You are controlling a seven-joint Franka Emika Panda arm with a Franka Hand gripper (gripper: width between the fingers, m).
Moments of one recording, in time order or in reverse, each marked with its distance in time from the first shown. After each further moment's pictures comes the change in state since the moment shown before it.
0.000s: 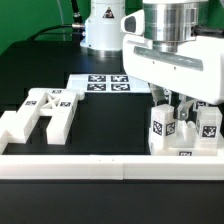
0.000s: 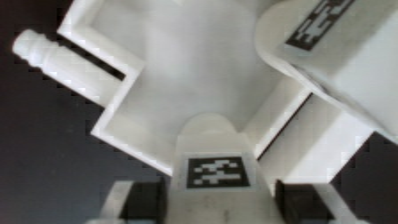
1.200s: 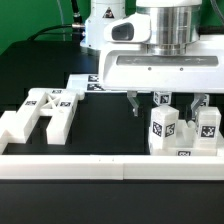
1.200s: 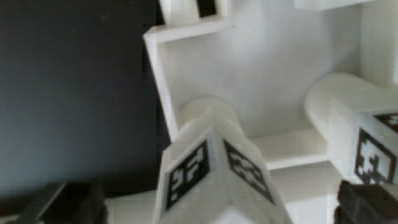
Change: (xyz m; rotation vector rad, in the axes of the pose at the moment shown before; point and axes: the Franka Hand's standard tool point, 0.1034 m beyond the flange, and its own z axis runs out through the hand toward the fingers) arm 0.011 0.006 0.003 -0.013 0.004 -0.925
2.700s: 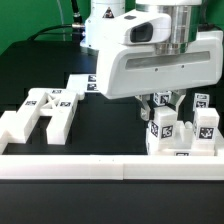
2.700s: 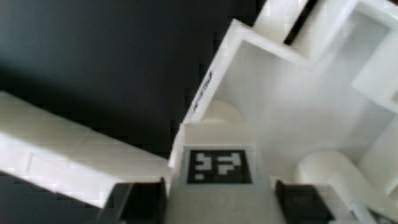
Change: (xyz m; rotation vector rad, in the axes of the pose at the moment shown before) arm 0.003 0.007 -0.001 -0.041 -0.002 -0.424
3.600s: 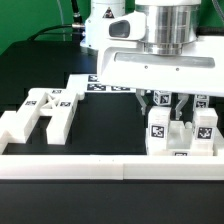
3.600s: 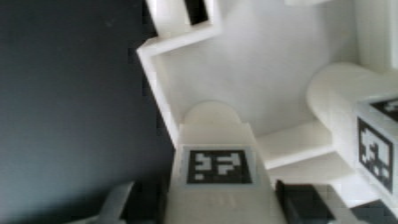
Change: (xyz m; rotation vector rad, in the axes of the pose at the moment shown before) arm 0.000 -0.004 0.000 0.031 -0.008 0.762
